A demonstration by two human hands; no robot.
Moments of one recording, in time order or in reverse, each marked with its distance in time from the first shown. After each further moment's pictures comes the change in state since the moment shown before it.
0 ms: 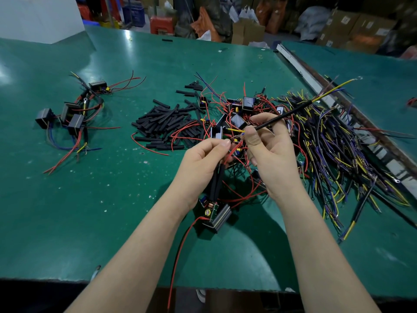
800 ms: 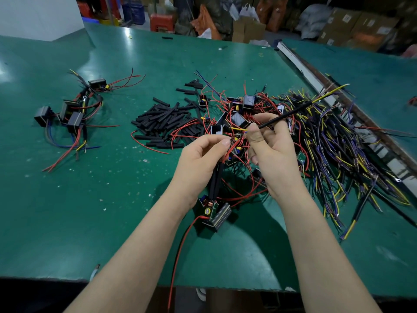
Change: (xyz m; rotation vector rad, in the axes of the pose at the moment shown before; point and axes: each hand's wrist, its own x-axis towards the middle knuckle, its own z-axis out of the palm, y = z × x) left_hand 0.001 -0.003 -0.001 0.043 0.061 0.065; right_hand -0.002 -0.005 0.002 -0.008 0.046 0.097
